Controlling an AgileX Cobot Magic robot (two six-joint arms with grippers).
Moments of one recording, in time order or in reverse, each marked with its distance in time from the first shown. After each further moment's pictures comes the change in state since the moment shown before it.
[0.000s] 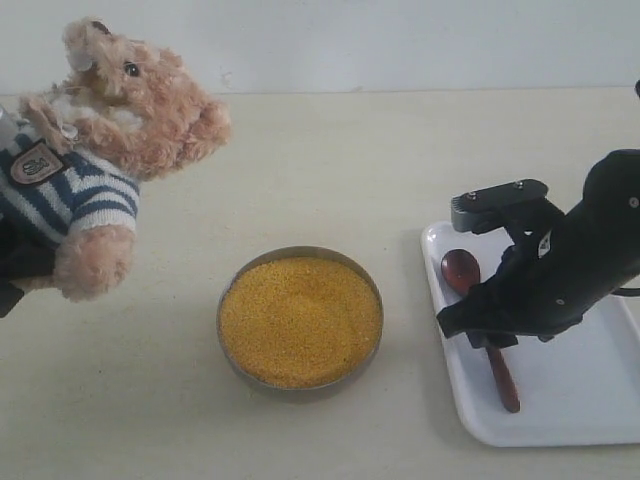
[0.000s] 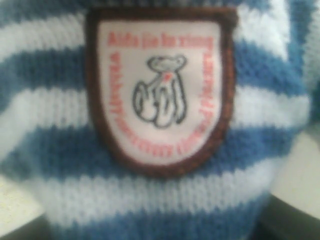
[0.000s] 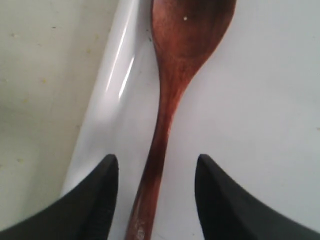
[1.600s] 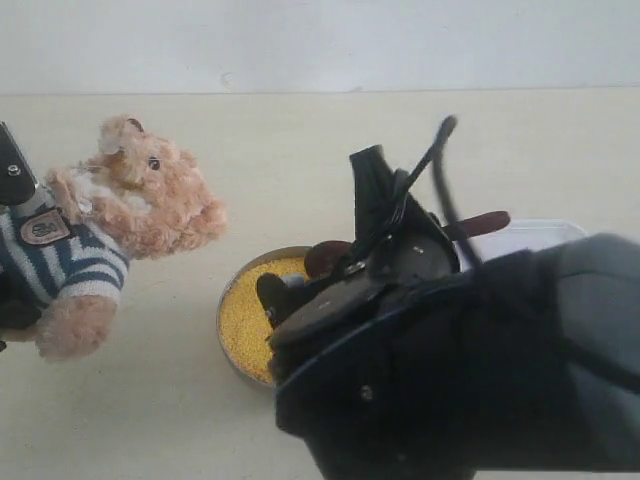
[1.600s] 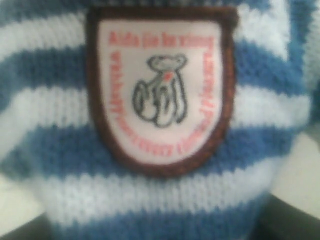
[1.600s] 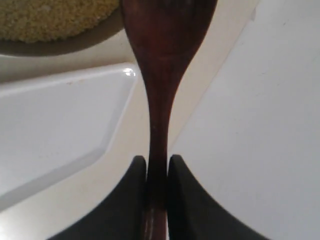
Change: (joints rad) left arm 0.000 0.137 0.000 0.202 0.075 -0.032; right arm 0.829 0.096 -0.247 -1.265 0.769 0.125
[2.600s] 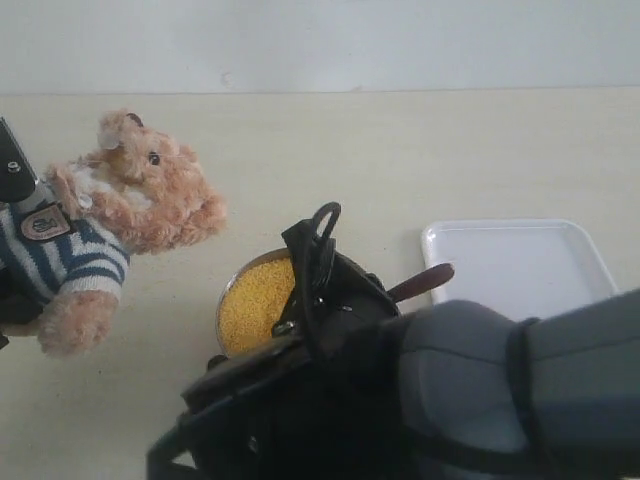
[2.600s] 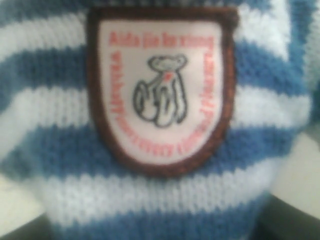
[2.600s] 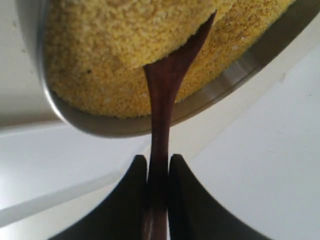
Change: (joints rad) left arm 0.000 0.000 0.000 0.002 -0.019 0.000; right arm 0.078 0.125 -0.097 0.162 -0.029 -0.185
